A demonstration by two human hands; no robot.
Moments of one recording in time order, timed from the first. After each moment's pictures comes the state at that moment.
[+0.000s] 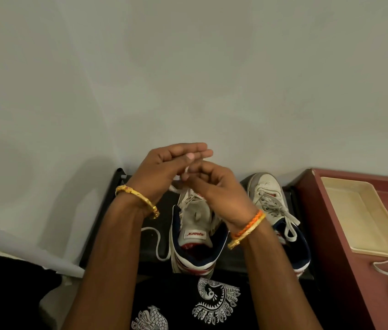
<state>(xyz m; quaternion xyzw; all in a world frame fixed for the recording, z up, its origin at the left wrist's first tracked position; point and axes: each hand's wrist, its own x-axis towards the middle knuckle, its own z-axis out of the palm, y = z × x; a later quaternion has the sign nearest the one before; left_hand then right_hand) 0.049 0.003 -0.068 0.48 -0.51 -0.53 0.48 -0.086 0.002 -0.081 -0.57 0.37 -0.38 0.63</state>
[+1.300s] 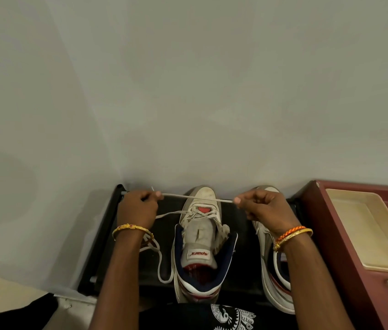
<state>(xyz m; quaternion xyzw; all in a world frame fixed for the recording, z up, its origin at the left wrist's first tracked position) 0.075 -0.010 -0.136 0.79 -0.41 -0.26 0.37 -0.160 -0.039 -0.127 -0.51 0.58 -0.36 0.52</state>
